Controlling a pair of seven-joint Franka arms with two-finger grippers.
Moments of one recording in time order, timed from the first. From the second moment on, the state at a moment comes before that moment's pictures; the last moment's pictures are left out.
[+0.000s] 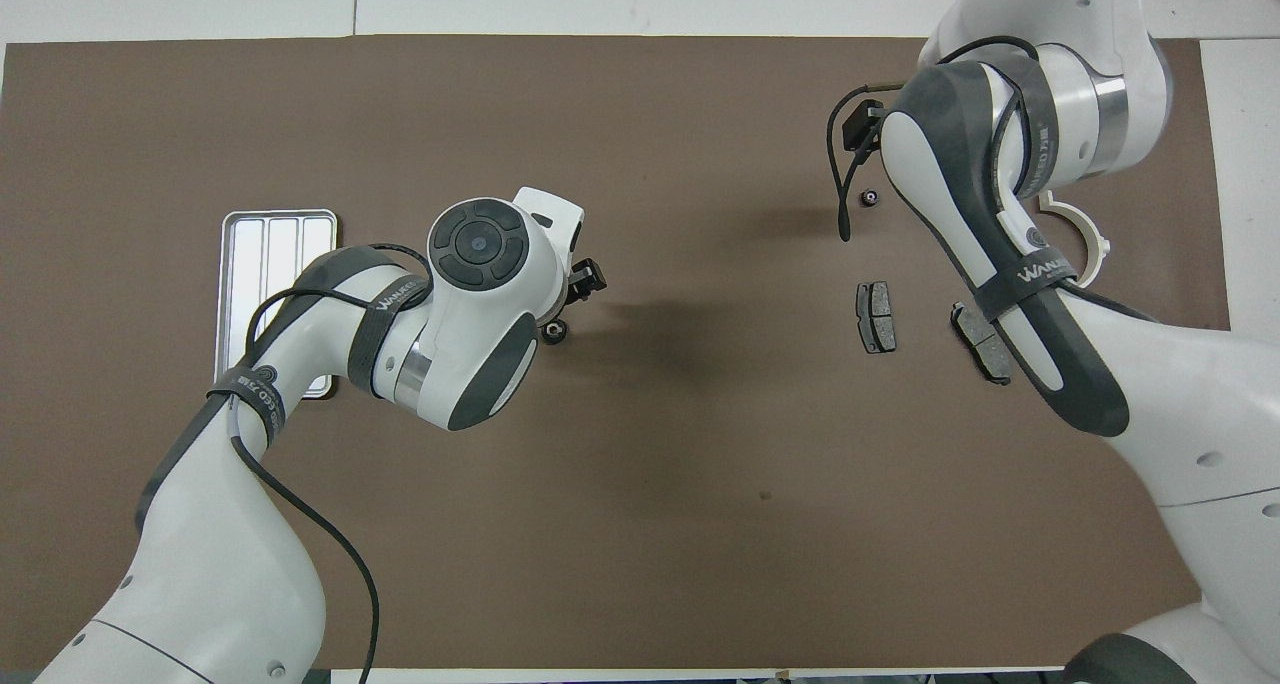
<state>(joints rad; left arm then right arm) -0.53 0.36 -0.03 -1.86 0.02 2.25 -0.90 0.02 0.70 0.20 -1.10 -0.15 1.72 0.21</state>
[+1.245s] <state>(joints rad) -0.54 0.36 -0.03 -1.93 0.02 2.33 -0.96 0.00 0.84 0.20 -1.13 -0.18 1.83 0.21</state>
